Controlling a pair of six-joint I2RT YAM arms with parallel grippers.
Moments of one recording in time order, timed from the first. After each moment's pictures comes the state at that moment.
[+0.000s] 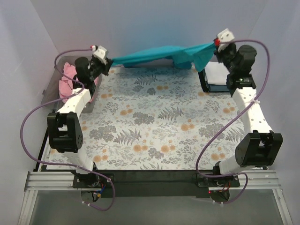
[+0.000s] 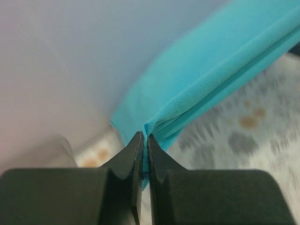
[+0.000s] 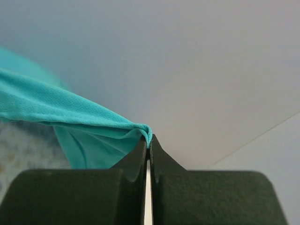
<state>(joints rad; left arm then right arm) -0.02 1.72 1.38 0.41 0.52 0.18 0.02 1.50 1.53 0.14 -0.32 -0.47</state>
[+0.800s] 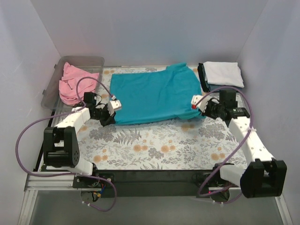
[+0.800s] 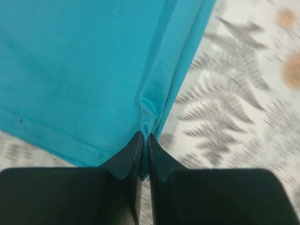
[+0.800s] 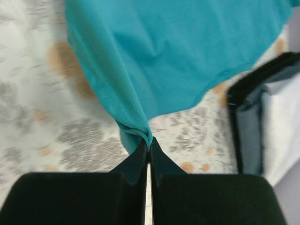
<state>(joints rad) -0.01 1.54 0.92 -0.52 0.69 0.93 0.09 1.18 0.92 -0.55 -0.41 -1.13</state>
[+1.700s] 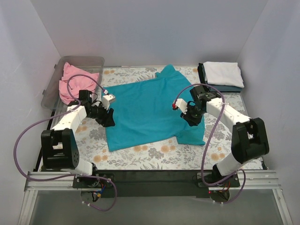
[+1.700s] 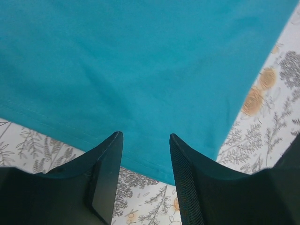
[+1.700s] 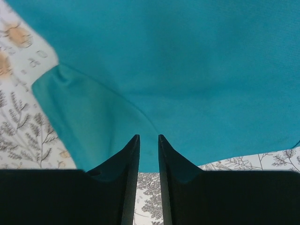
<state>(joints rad) 0.04 1.46 0.95 -0.72 0.71 0.68 0.36 1.53 1.07 -0.84 -0.30 -0.86</state>
